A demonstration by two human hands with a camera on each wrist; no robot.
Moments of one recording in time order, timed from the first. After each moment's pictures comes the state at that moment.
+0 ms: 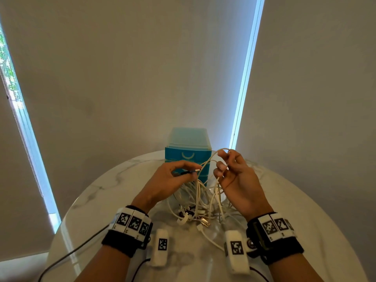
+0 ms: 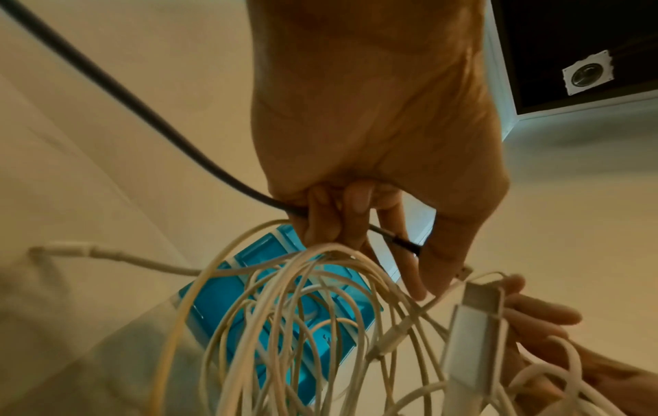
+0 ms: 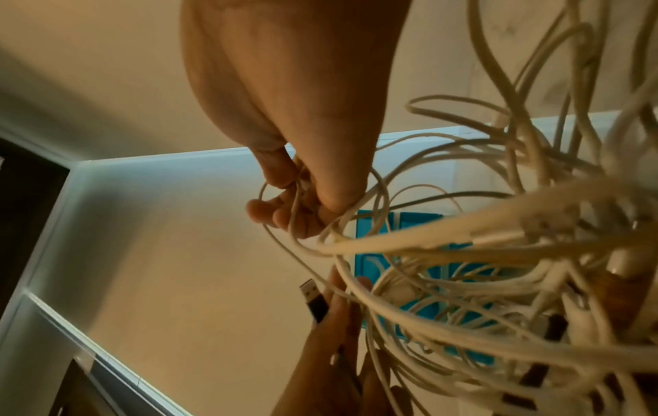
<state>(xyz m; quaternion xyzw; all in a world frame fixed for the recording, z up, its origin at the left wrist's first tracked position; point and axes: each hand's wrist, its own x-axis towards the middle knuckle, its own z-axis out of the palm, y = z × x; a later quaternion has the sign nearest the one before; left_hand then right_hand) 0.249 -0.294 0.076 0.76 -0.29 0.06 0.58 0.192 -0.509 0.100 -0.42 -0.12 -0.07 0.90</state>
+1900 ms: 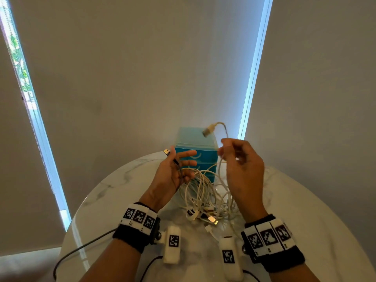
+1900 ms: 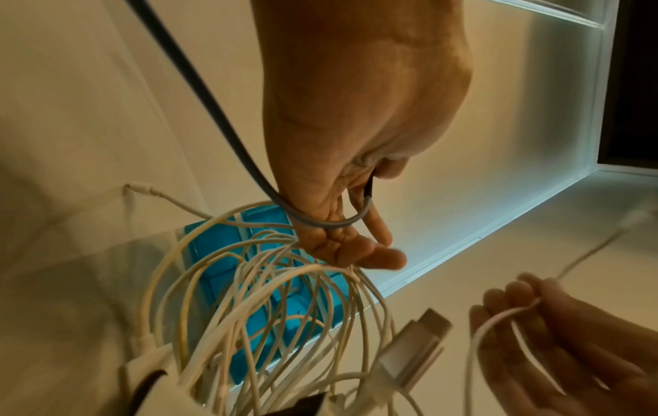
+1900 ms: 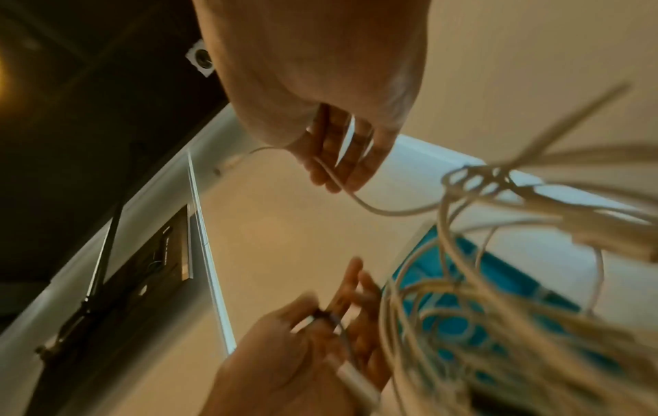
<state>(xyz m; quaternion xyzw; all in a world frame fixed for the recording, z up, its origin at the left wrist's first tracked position) 0.246 -0.295 0.084 0.51 -0.13 -0.09 0.84 0.174 -0.470 0.121 -0.69 -0.07 -0.40 0.59</state>
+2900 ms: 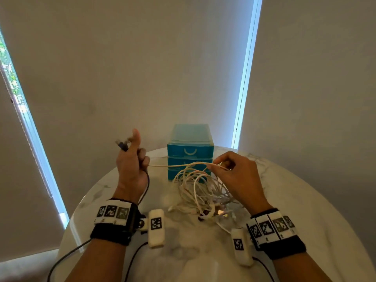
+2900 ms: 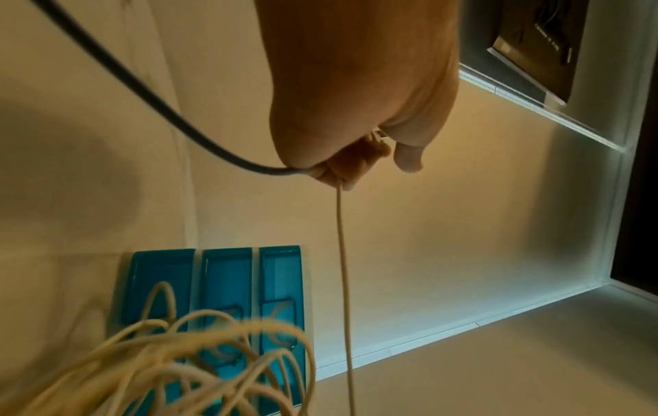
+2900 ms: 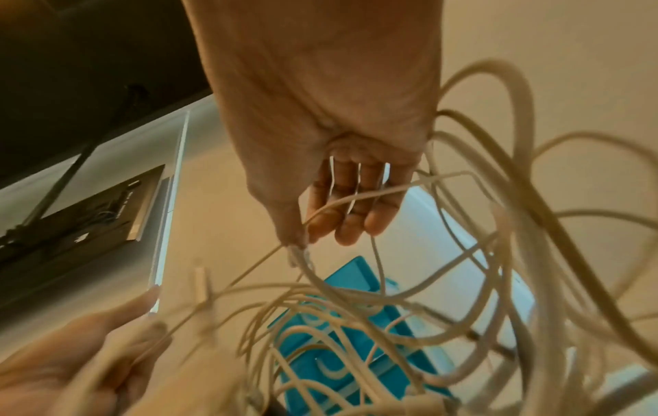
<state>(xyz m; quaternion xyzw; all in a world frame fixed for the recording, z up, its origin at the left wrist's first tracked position) 0.260 -0.245 0.103 0.37 -0.06 0.16 0.91 0.190 -0.507 0.090 -0.85 -0.04 -0.31 0.42</state>
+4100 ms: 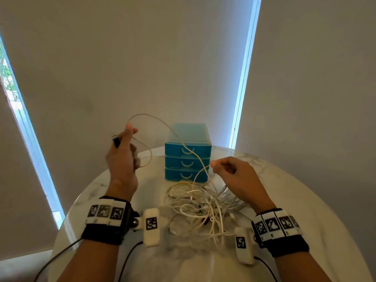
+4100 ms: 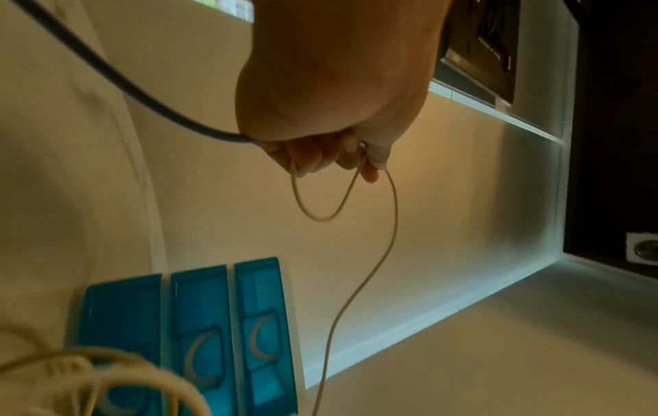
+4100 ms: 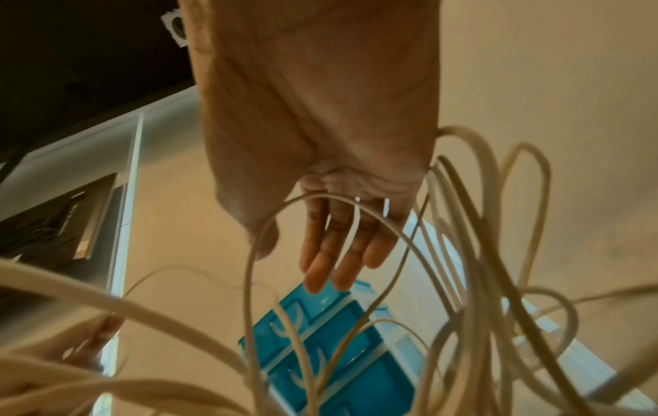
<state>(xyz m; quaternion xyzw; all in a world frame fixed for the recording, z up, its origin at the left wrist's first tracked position) 0.249 -0.235 0.108 0.49 -0.01 0.24 0.84 0.194 -0.527 0.085 -0.87 -0.04 -0.21 0.45</state>
